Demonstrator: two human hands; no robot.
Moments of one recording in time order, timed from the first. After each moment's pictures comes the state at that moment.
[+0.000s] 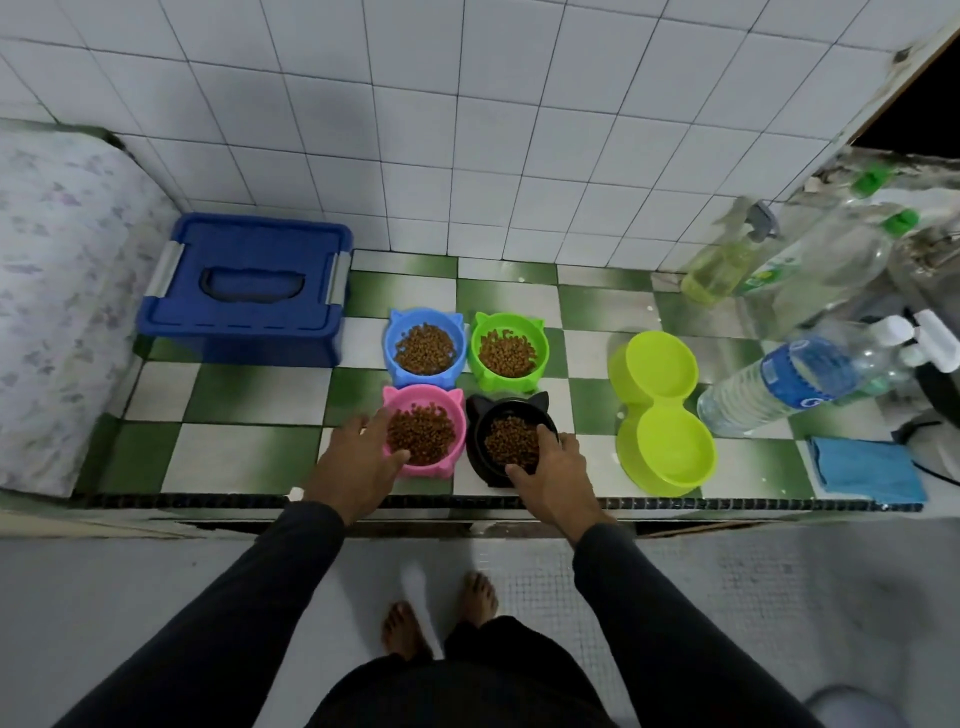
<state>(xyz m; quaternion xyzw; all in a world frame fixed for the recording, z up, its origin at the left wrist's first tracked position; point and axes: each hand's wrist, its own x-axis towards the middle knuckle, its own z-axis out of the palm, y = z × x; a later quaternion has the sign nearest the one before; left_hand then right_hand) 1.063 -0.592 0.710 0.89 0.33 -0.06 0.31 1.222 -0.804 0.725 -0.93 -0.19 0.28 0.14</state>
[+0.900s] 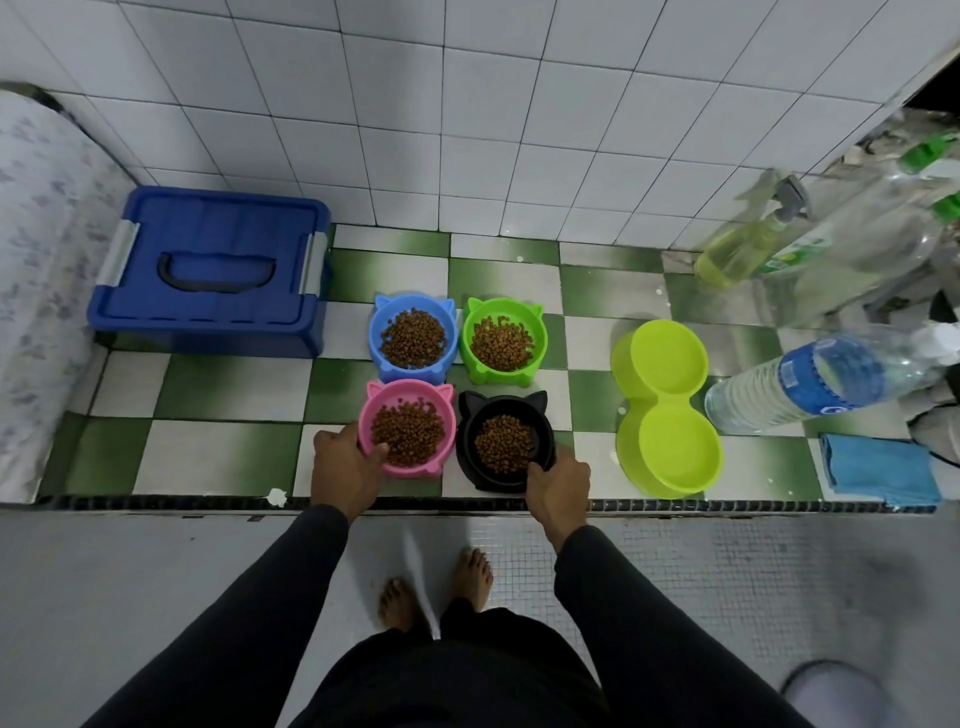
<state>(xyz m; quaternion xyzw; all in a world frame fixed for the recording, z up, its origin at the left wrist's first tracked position) 1.086 -0.596 0.665 0.77 0.50 -0.02 0.39 1.240 -0.808 0.672 -0.92 0.00 0.27 0.28</state>
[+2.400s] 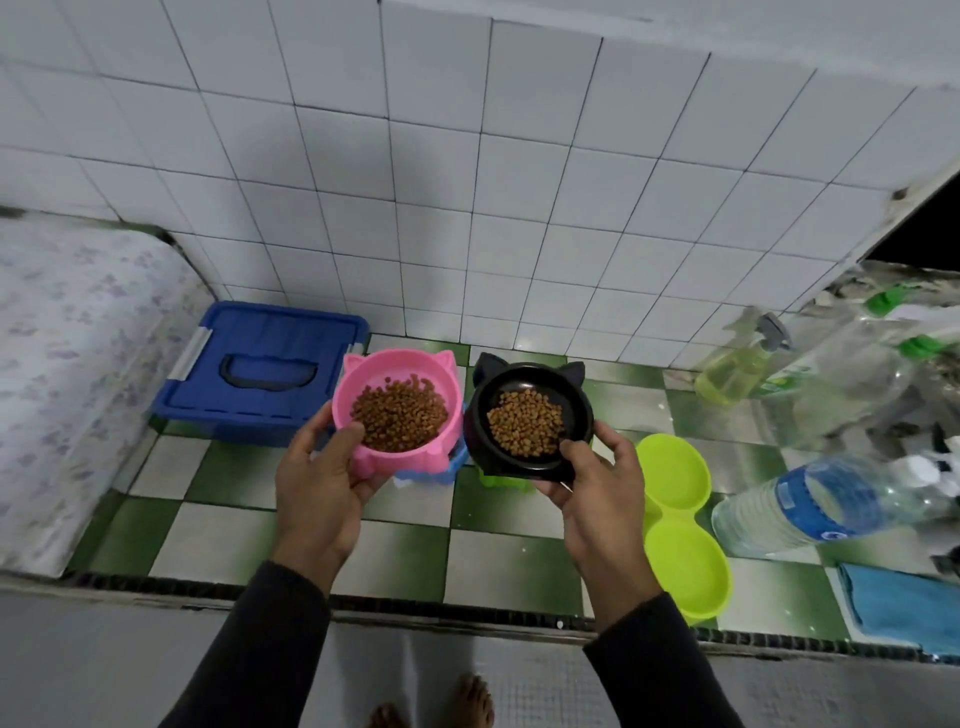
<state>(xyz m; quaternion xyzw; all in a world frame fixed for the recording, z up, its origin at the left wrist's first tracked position) 1.120 -0.578 0.823 0.34 0.43 0.34 0.76 1.285 -0.754 0.838 -0.59 0.09 0.24 0.77</state>
